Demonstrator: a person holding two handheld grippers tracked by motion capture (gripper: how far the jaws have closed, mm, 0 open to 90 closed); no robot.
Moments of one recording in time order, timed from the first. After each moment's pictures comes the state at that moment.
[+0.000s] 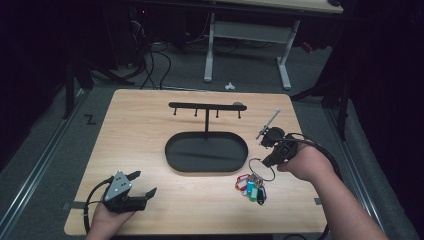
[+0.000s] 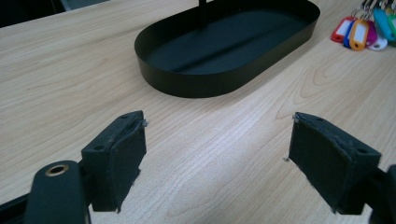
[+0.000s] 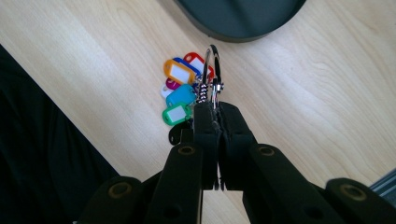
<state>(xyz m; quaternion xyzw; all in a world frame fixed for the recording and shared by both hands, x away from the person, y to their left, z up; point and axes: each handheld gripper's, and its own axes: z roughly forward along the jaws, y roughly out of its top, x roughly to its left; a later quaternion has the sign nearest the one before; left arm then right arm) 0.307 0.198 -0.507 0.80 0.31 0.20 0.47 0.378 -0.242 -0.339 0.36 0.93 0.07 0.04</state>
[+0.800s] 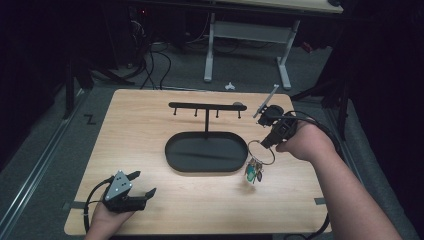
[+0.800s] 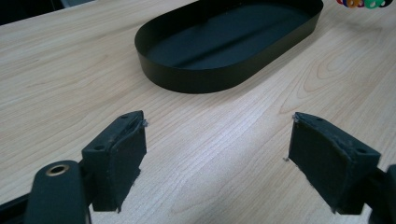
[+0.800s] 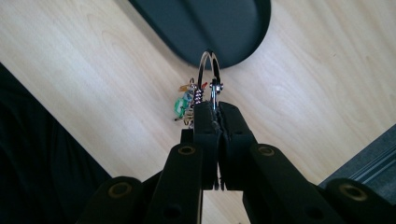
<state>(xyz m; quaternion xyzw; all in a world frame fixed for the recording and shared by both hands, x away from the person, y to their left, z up) 0.310 0.202 -0.508 0.80 0.31 0.20 0.47 0.400 -0.227 -0.289 0.36 0.93 0.07 0.07</state>
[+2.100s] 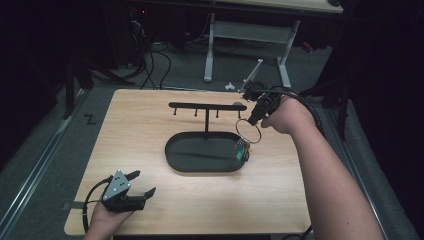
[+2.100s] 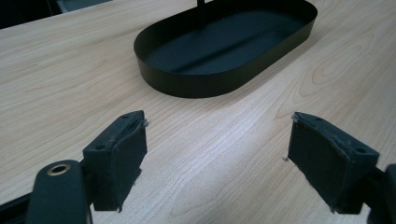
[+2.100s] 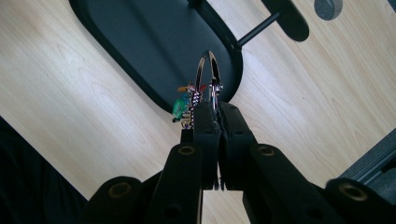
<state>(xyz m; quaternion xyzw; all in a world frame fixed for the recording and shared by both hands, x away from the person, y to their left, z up) 0.309 0.204 -0.506 0.80 0.31 0.20 0.48 0.454 -0.195 -0.267 0.37 0.92 0.08 0.08</state>
